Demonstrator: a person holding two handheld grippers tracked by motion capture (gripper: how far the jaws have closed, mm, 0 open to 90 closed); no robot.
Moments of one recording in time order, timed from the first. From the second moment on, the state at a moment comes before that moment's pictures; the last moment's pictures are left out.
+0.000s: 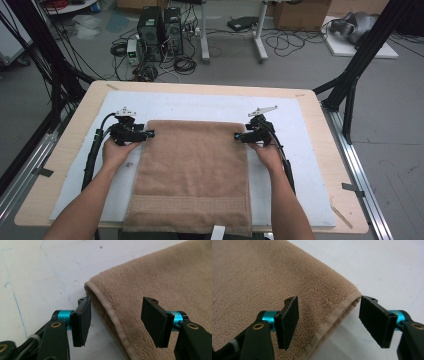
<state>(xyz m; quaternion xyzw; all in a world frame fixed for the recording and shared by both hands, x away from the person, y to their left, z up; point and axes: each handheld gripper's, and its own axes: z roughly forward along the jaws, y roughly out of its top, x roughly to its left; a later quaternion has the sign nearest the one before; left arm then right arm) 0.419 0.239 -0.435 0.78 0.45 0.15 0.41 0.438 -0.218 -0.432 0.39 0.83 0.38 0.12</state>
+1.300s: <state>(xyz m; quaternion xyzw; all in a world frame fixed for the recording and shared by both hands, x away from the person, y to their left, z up) 0.380 0.242 -0.383 0.77 0.39 0.16 0.48 0.397 -0.225 -0.375 0.31 0.82 0.47 0.08</state>
